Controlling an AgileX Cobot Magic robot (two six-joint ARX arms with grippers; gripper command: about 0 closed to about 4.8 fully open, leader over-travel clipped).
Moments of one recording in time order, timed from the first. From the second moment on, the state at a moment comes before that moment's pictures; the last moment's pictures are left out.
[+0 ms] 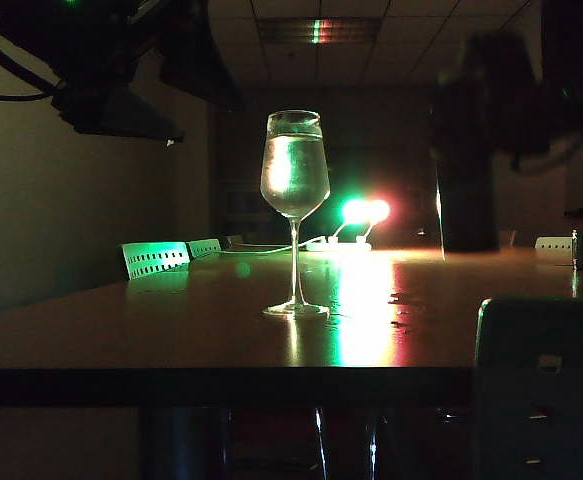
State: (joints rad) left arm -0.52 1.22 0.76 0.14 0.22 -0.02; right arm 0.14 1.77 0.96 0.84 -0.10 -0.08
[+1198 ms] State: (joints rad) left arm -0.52 1.22 0.76 0.14 0.22 -0.02; right arm 0.14 2.00 0.93 1.15 -0.10 -0.05
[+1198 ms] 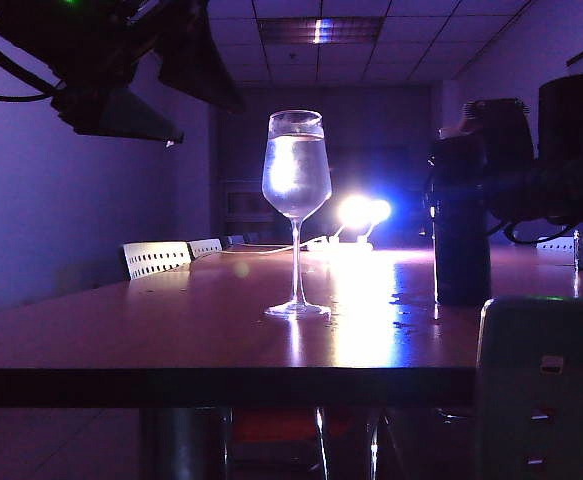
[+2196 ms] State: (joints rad) left arm -0.52 1.20 0.76 0.12 0.22 -0.02; right arm 0.13 1.84 0.77 1.13 -0.10 -0.05
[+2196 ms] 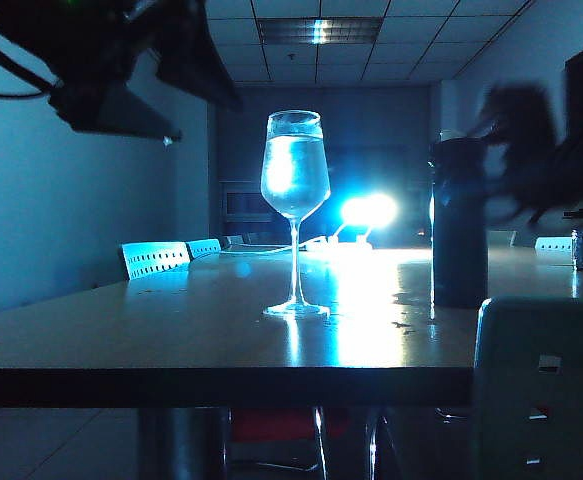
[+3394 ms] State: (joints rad) left arm -0.52 0.18 0.76 -0.52 0.18 -0.02; right arm 0.11 0.01 0.64 -0.43 -0.14 -0.02
